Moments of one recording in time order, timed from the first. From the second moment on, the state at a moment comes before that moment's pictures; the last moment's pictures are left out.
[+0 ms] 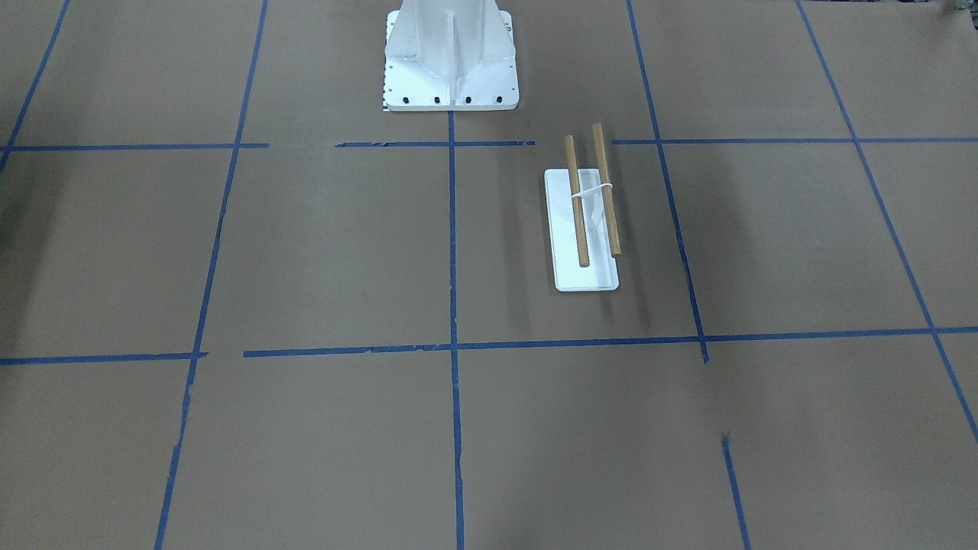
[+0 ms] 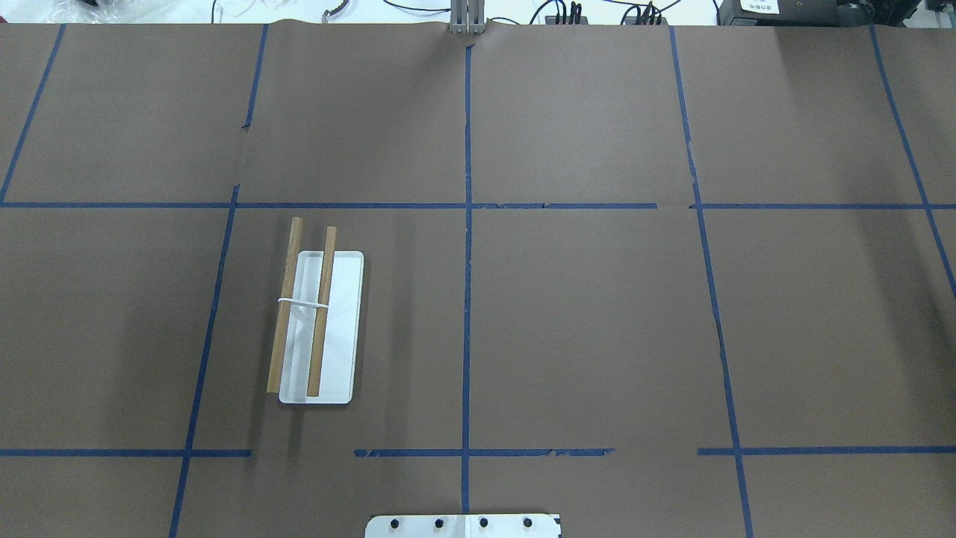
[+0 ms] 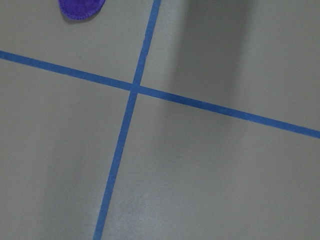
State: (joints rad) left arm -1.55 -1.80 -1.64 -1.22 -2.44 0.09; right arm 1.52 -1.44 1.41 -1.47 2.37 -0.15
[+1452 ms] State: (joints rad) left arm -1.52 -1.75 -1.67 -1.28 -2.45 0.08; right arm 1.48 -1.53 1.41 -1.27 2.39 -0.10
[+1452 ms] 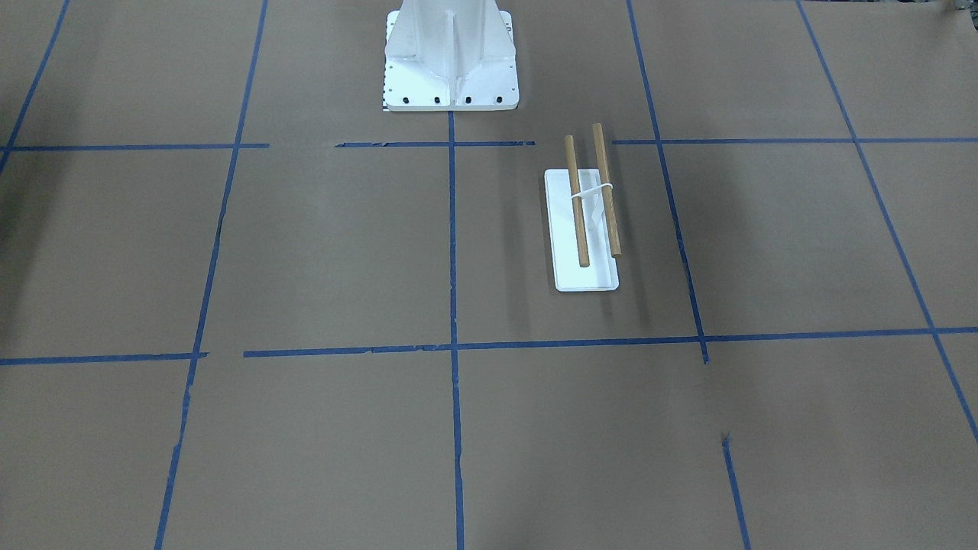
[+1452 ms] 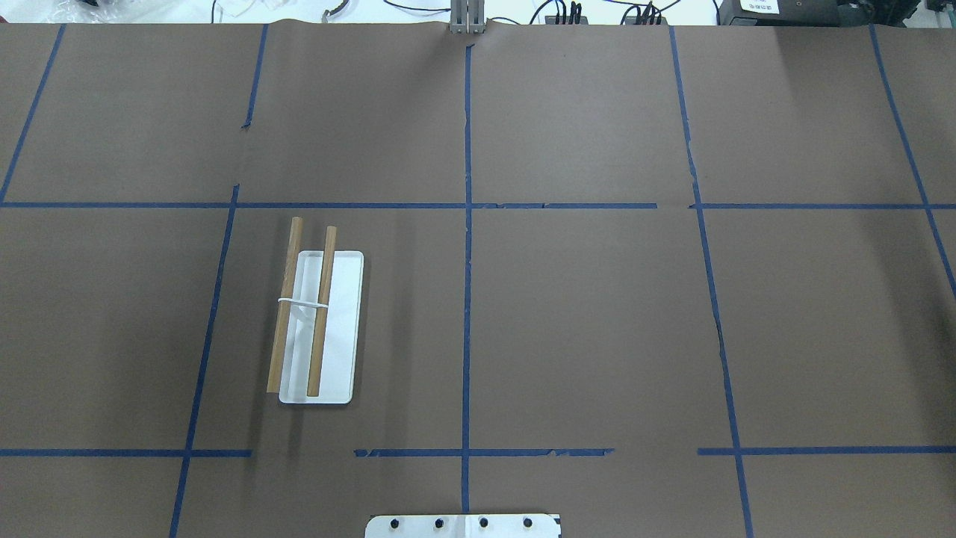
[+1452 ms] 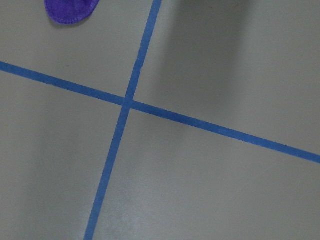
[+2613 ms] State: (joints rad) left arm -1.52 -1.75 -1.68 -1.34 -2.49 0.08; right arm 1.39 -1.75 1.43 -1.09 2.27 0.10
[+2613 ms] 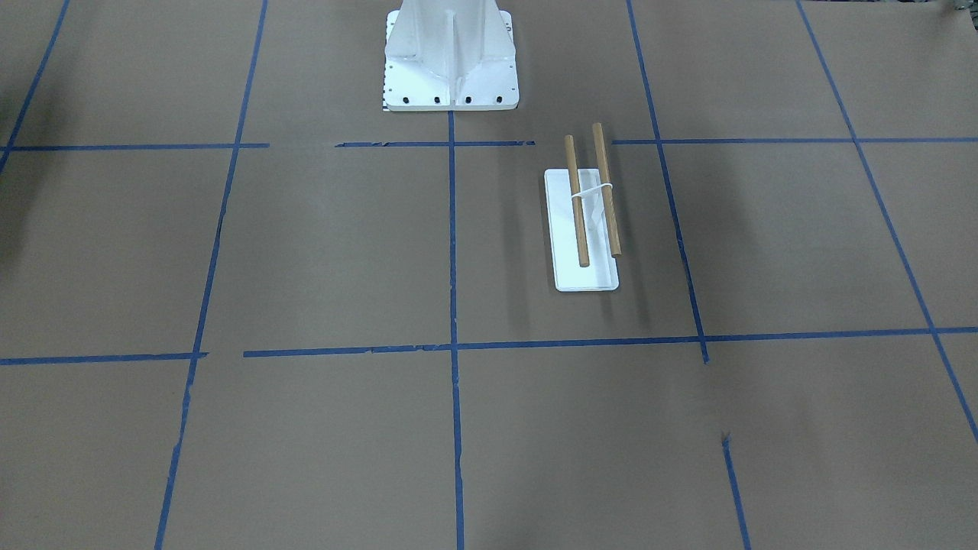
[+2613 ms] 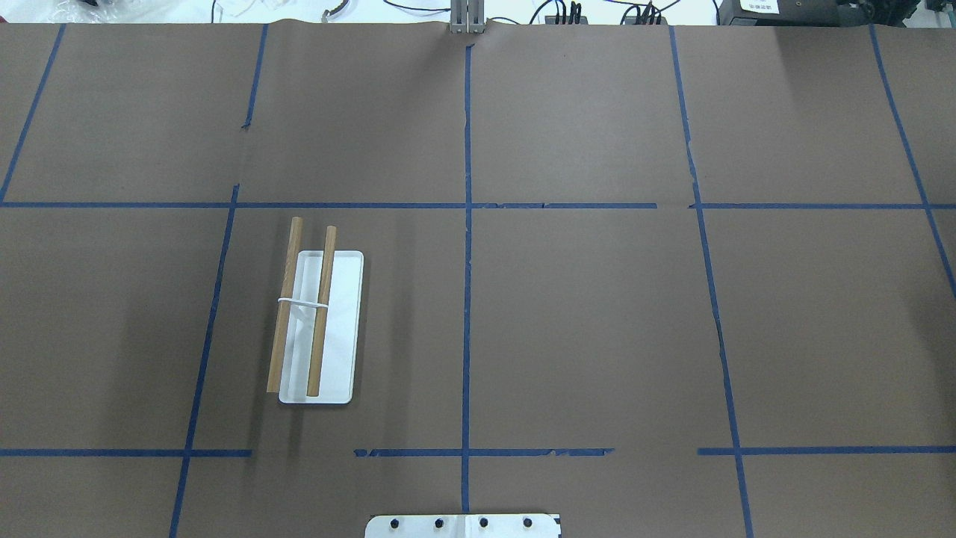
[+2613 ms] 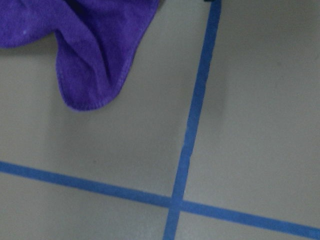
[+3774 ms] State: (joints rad) left arm -1.52 -1.75 -1.68 -1.36 -2.49 0.08; right arm 1.38 -1.77 1.36 -1.08 2.31 0.11
